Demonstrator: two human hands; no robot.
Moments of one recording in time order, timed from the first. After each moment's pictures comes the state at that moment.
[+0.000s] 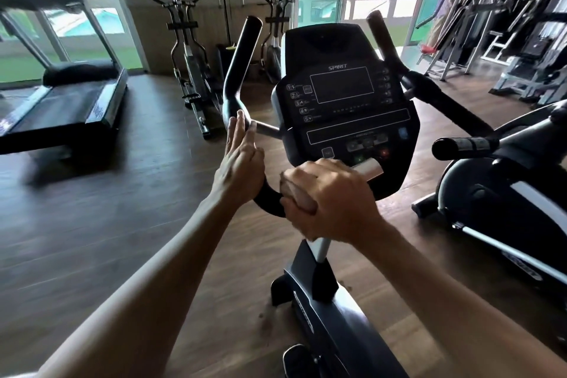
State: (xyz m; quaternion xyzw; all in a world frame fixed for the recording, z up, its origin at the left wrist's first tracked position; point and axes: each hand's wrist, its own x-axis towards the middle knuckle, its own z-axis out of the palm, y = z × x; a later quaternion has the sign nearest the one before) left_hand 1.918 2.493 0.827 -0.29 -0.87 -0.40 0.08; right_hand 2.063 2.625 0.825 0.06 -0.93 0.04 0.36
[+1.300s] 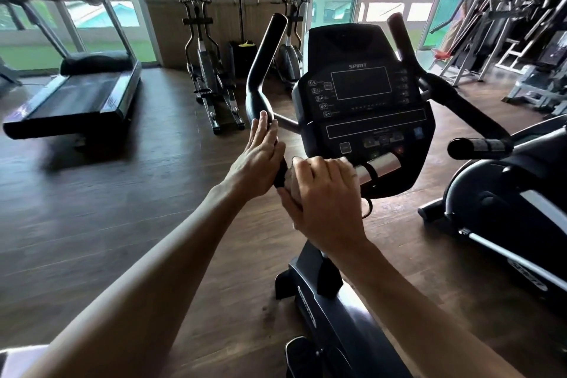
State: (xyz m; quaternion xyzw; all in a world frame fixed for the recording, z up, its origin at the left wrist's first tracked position) left_hand 1.925 2.466 0.822 -0.35 -0.86 -0.38 0.01; right_hand 2.060 2.570 0.803 -0.08 -0.94 -0.04 0.33
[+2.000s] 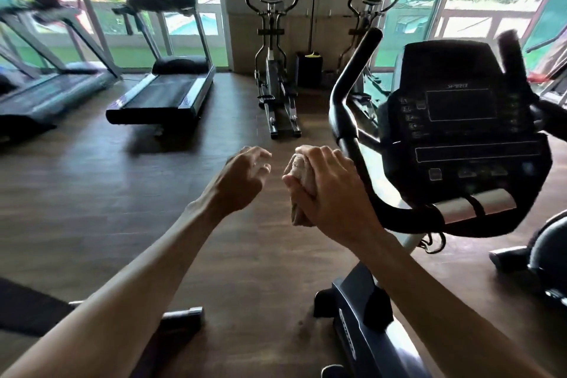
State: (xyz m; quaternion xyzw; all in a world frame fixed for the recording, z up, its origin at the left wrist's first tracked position) left_hand 1.892 2.315 0.817 -0.23 -0.91 -0.34 0.08; right_hand 1.998 2.496 0.830 0.11 -0.91 0.22 0.33
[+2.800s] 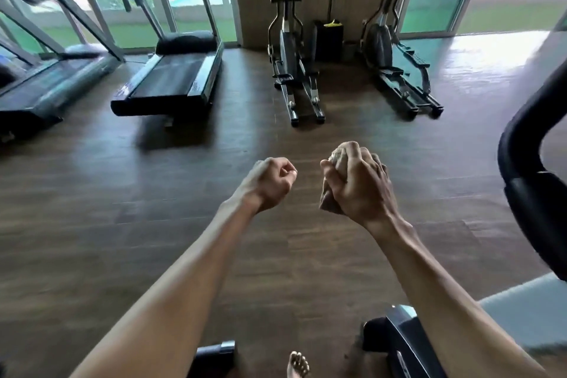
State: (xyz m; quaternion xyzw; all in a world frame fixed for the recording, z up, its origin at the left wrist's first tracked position) left_hand 1.603 2.268 0.778 -0.16 -0.92 -0.35 -0.04; right_hand 1.679 2.445 0.781 -0.07 -0.94 0.25 0.21
